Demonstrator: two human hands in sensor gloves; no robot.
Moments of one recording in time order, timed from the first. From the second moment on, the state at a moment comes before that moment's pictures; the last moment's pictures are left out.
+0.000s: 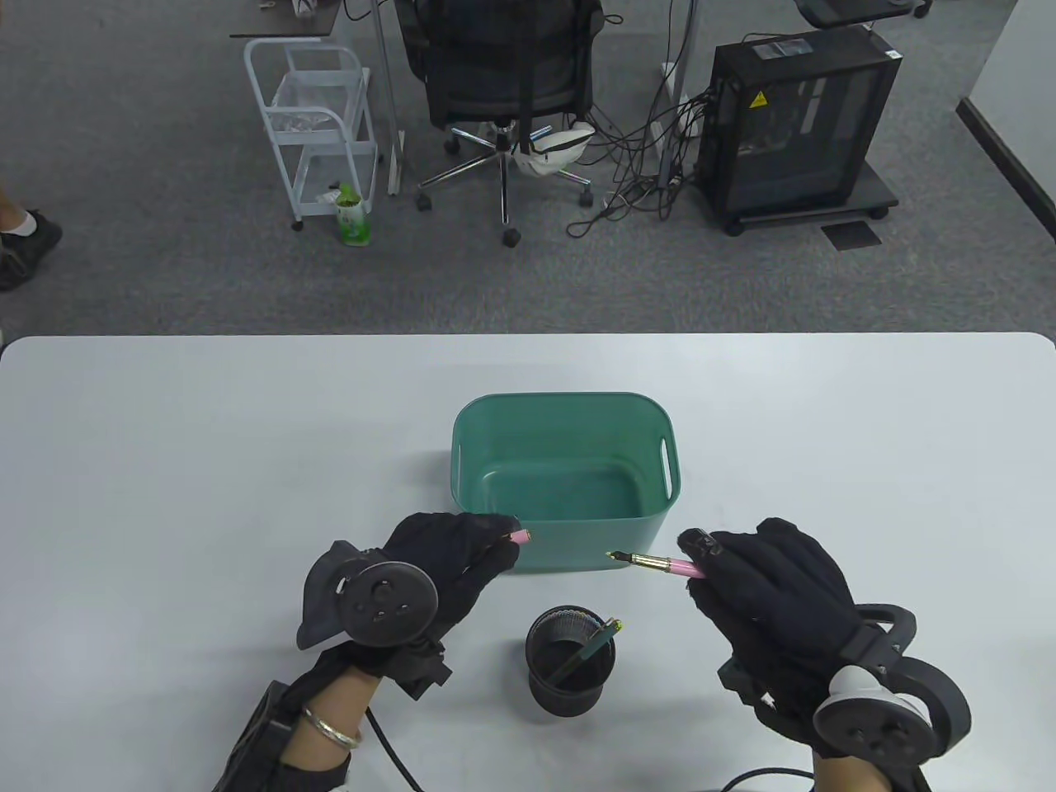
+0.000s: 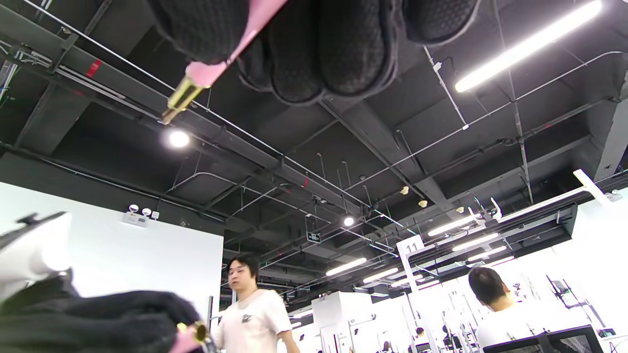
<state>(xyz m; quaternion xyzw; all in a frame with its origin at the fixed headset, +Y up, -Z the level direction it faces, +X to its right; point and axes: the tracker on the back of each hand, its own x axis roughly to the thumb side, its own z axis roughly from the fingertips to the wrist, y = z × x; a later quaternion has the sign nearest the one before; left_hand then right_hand) -0.142 -0.598 -0.281 0.12 -0.31 0.22 0.92 0.195 -0.565 -0.198 0.25 -0.40 0.84 0.27</state>
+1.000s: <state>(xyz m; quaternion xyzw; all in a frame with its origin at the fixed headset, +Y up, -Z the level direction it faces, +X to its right) -0.086 -0.649 -0.369 0.00 -0.22 0.16 0.96 0.195 -0.562 -0.195 0.25 -0.41 0.84 0.26</state>
